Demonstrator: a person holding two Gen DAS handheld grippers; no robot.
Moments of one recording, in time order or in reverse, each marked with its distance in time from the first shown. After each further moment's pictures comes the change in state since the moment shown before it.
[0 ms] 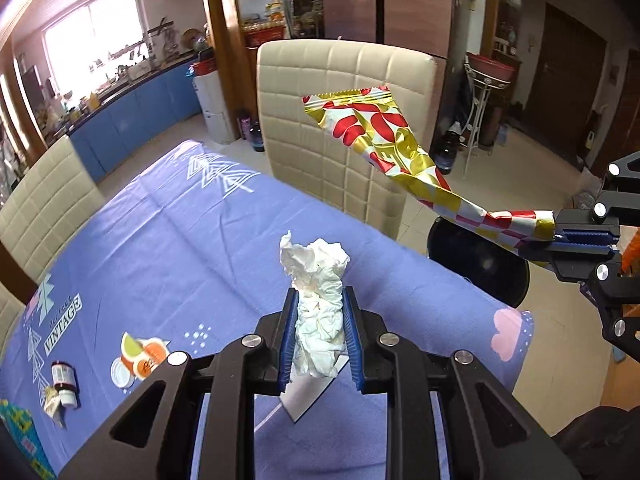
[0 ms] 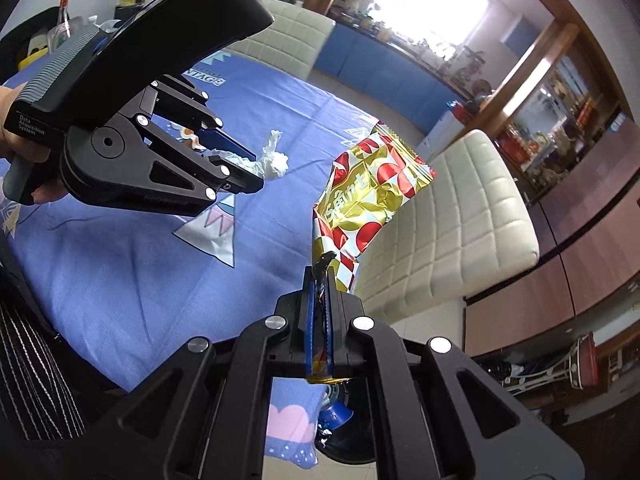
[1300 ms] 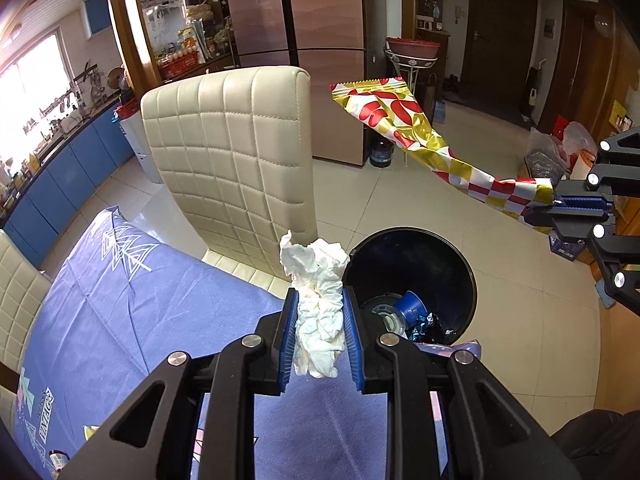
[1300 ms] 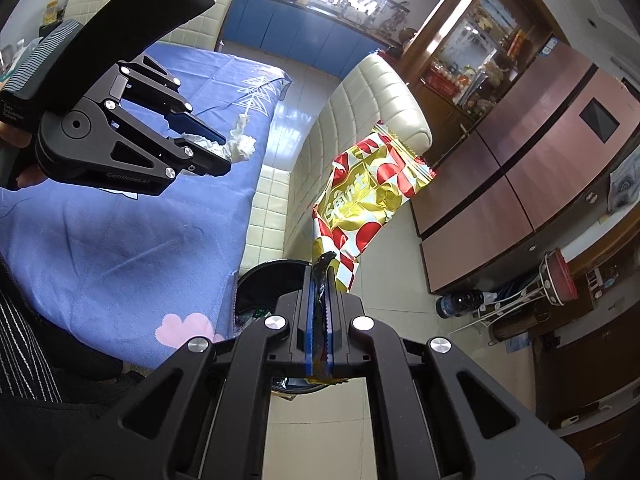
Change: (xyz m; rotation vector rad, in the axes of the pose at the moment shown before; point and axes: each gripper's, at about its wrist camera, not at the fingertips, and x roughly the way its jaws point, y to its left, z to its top) left arm 0.032 -0.104 0.060 0.213 -0.021 -0.145; right arm -0.029 -0.089 -0.087 0.187 0.120 -0.168
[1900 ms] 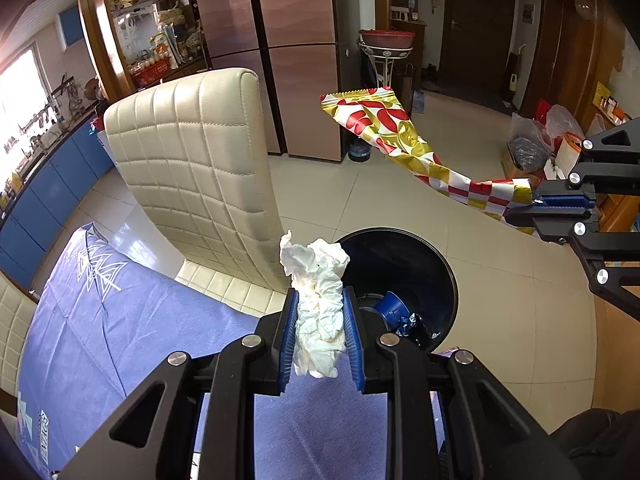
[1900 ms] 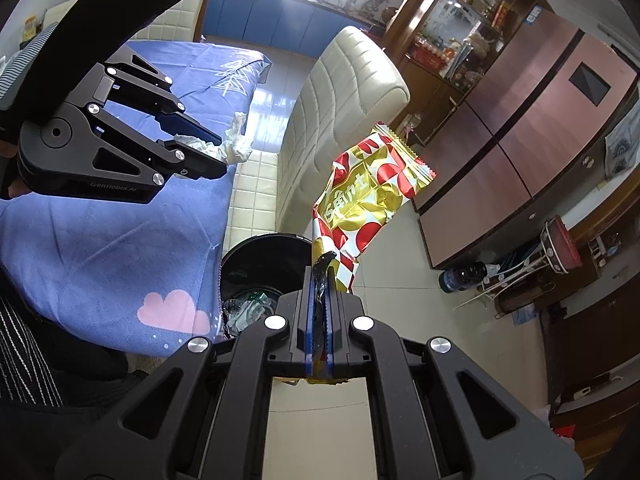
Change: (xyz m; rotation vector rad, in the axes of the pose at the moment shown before) left arm 0.020 -0.034 0.014 0.066 0.014 -0.049; right arm 0.011 -0.023 -0.029 0.084 0.053 0.000
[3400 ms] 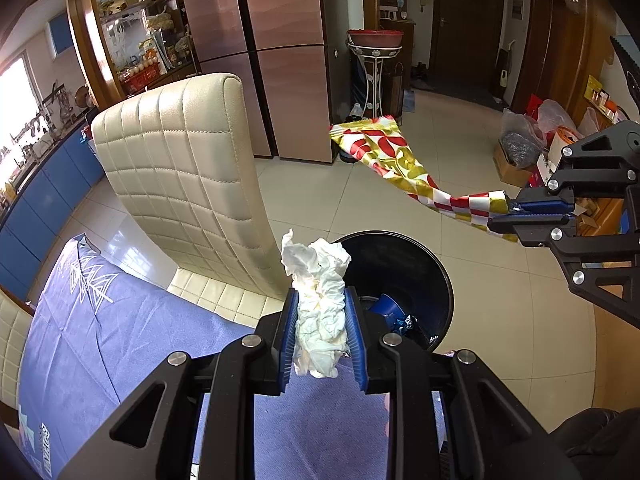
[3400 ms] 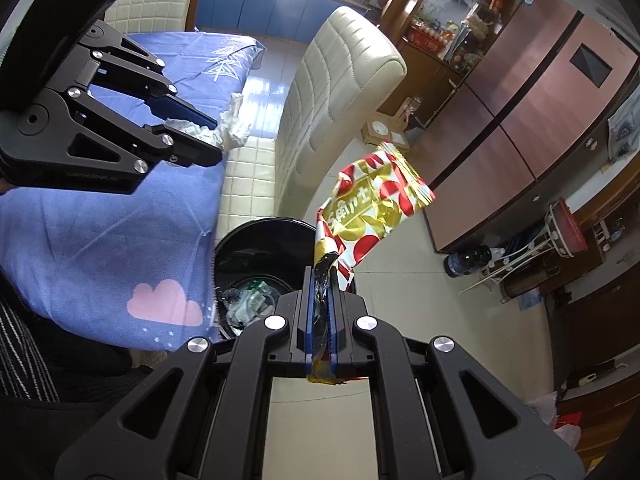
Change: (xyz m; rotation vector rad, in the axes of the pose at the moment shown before) left arm 0.004 -0.008 0.008 0.030 -0.005 -0.021; right arm 0.017 -0.010 -0.007 0.016 0.055 0.005
